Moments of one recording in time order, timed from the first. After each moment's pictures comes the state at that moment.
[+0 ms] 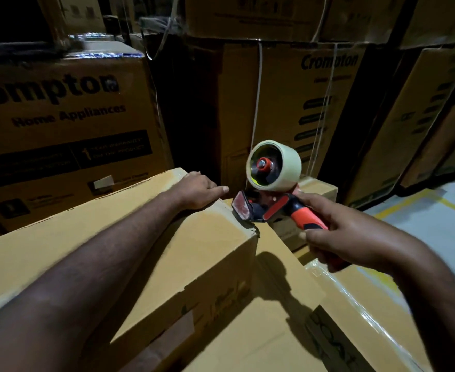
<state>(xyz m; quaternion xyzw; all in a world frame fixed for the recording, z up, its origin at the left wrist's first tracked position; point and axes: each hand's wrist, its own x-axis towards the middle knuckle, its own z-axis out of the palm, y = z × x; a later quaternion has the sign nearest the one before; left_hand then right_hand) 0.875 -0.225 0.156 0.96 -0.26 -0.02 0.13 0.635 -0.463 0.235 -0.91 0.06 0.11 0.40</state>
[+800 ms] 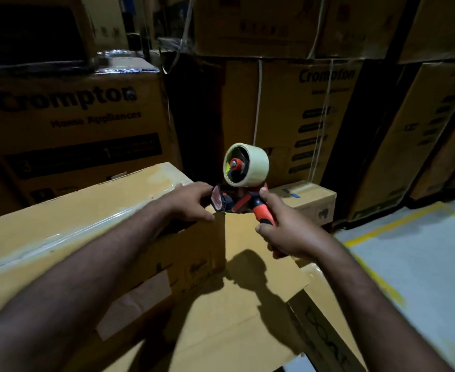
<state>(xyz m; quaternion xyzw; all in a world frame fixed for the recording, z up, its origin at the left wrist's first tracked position) 0.774 -0.210 0.188 0.96 -0.26 -0.07 0.11 0.623 -0.432 0.205 -0.92 0.01 0.04 0.38</state>
